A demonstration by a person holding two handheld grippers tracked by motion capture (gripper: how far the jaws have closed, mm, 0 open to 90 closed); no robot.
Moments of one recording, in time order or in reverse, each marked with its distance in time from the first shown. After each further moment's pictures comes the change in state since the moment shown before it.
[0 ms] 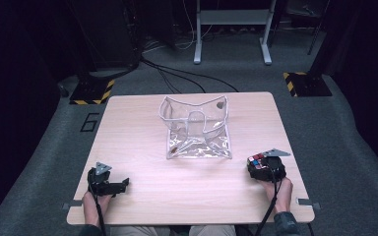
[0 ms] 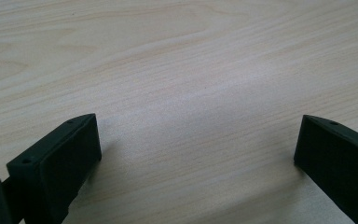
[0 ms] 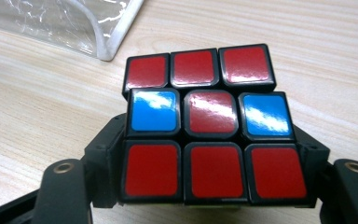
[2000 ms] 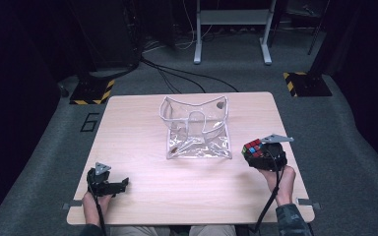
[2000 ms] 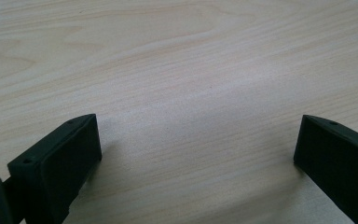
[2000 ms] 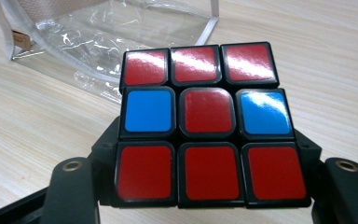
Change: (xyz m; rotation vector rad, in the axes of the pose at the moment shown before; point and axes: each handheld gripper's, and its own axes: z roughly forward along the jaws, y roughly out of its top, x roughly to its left) left arm 0.000 -0.001 0.000 -0.003 0.018 -0.018; right arm 0.018 0.056 -0.049 -0.067 0.076 -0.069
